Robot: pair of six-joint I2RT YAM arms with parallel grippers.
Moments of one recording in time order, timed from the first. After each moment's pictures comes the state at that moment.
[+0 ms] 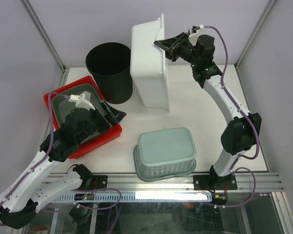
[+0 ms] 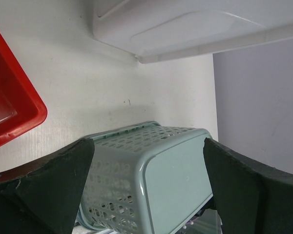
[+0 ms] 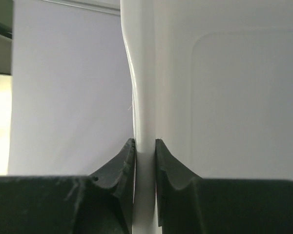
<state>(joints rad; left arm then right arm) -0.70 0.72 0.97 -0.64 -0.18 -0.96 0.35 1.74 1.74 0.05 -0.52 1.37</state>
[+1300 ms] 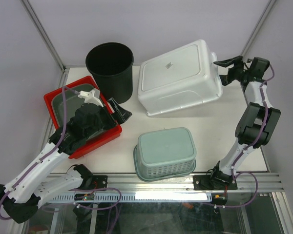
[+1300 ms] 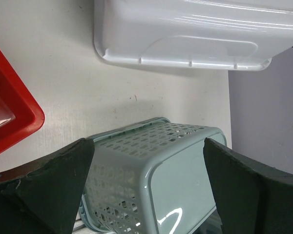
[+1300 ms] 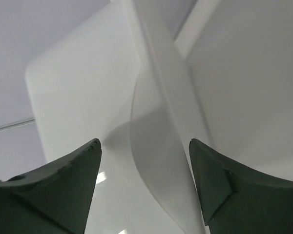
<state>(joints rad) -0.70 0.82 0.97 -0.59 -0.14 -0.92 -0.34 1.84 1.41 0.01 -0.94 1.31</state>
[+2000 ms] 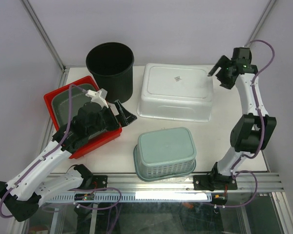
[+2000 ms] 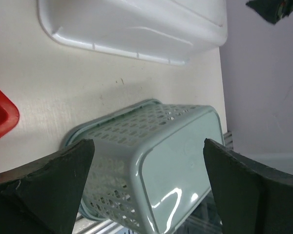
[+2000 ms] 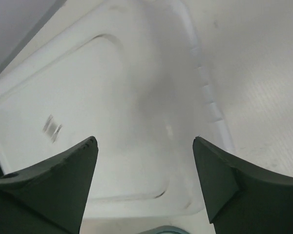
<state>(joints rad) -0.70 0.86 0.96 -0.56 -0.05 -0.88 -0.15 1.77 1.71 -0.80 -0.09 0.54</state>
